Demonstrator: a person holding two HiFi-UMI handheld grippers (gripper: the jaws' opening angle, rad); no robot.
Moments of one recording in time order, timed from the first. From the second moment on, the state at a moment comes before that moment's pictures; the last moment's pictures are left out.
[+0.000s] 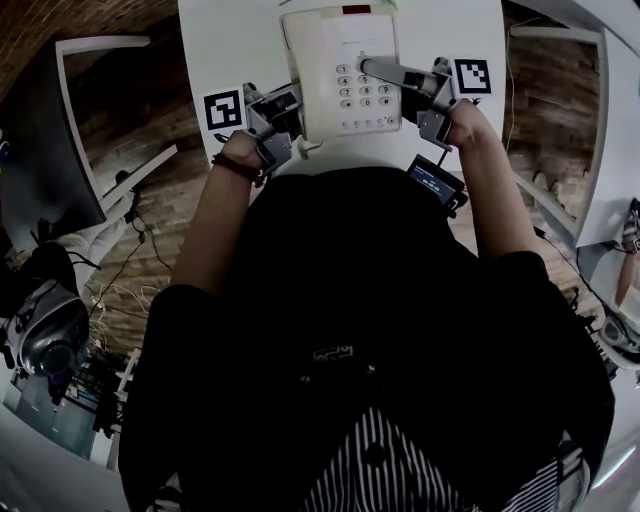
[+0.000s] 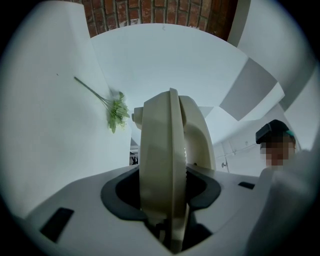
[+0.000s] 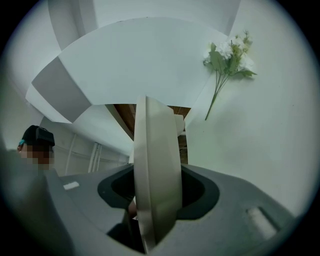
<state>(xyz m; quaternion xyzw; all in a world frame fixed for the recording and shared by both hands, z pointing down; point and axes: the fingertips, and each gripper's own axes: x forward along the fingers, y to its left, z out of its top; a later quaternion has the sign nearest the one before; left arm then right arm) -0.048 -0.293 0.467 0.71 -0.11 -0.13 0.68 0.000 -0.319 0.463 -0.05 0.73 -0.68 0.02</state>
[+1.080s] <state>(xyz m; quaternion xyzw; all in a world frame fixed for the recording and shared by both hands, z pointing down) -0.041 -0.294 0.538 0.69 -0.12 -0.12 0.70 0.006 -0.321 0.535 -0.05 0.70 -0.71 0.01</state>
